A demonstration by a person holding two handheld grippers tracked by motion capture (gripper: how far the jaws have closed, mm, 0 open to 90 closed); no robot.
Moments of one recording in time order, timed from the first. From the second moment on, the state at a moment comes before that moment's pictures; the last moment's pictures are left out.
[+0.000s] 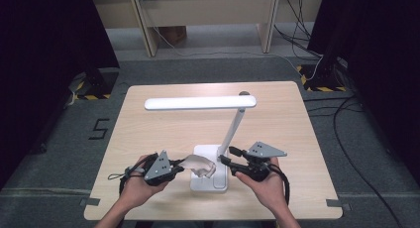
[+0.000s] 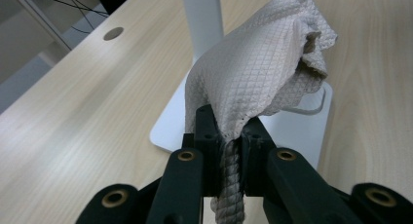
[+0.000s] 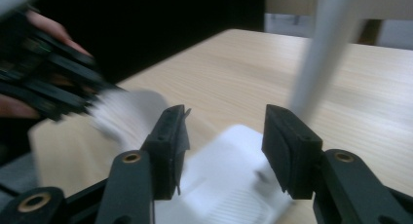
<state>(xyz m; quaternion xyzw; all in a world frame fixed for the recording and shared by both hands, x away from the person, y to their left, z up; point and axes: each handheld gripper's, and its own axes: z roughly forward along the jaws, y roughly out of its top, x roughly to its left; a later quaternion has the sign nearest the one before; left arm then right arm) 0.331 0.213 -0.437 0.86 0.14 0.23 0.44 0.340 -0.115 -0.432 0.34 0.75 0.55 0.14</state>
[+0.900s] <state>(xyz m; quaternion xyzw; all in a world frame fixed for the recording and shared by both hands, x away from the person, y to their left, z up) 0.330 0.236 -0.421 0.83 0.17 0.28 0.45 0.350 -0.107 -0.501 0.33 0.82 0.44 0.15</state>
